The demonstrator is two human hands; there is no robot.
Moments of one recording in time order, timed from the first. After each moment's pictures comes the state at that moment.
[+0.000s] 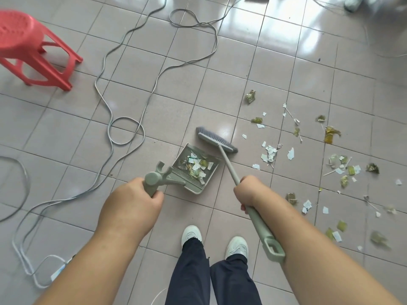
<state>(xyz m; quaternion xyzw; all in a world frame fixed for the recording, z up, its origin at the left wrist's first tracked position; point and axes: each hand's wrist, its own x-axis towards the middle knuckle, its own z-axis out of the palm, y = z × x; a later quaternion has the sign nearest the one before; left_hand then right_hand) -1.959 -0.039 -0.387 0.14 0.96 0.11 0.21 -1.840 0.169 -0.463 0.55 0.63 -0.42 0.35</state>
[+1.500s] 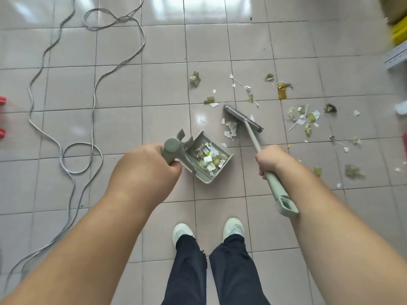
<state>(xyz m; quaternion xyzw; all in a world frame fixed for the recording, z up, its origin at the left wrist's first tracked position) -1.885 0.138 -0.365 0.37 0.90 0.03 0.23 -1.687 0.307 -0.474 0.69 0.52 -0.46 0.19</state>
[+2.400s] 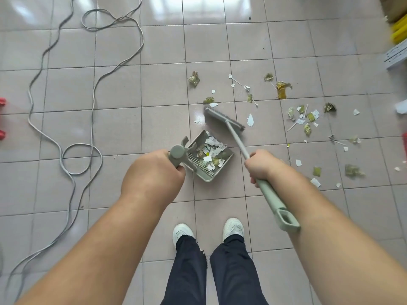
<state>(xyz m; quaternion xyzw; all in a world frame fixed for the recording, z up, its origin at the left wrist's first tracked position) -1.874 0.144 -0.387 0.36 0.90 0.01 0.24 -1.698 0.286 -0.465 0.64 0.56 -0.48 0.21</state>
